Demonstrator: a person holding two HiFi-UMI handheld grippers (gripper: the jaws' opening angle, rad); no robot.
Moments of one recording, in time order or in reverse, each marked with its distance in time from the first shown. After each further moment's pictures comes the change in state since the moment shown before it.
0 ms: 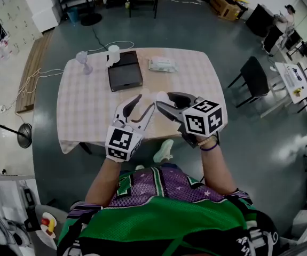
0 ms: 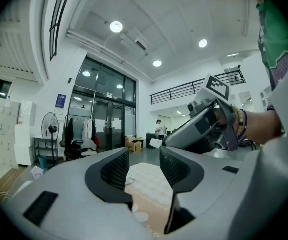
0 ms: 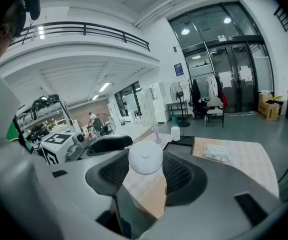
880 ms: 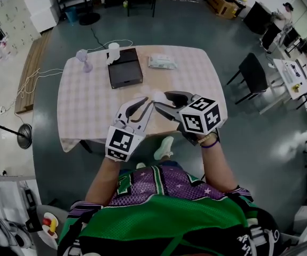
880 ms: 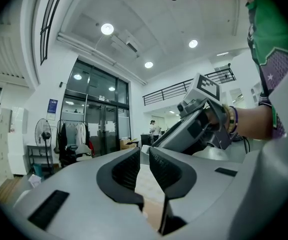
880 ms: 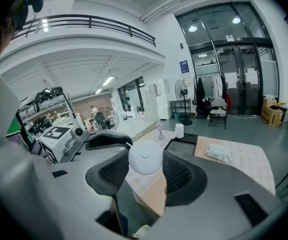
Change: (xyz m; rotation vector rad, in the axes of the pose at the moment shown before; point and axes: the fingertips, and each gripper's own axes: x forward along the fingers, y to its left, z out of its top) left arm -0.020 -0.014 0.000 0.075 -0.017 -0.066; right arm 0.006 0.023 -0.012 -0.060 0.055 0.014
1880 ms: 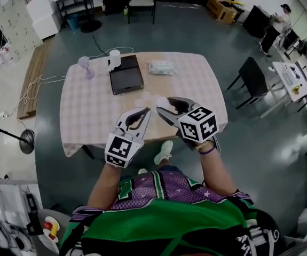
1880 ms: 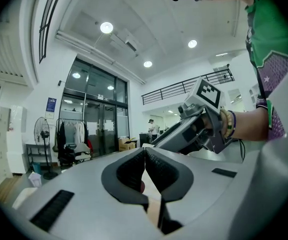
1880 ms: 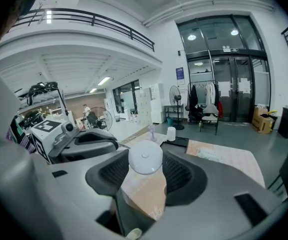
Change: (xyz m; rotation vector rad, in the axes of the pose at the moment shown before) left arm -0.013 -0.013 -0.002 -0.004 0.010 -0.020; right arm -0.012 -0.008 -0.010 -0.036 -0.046 -0.099
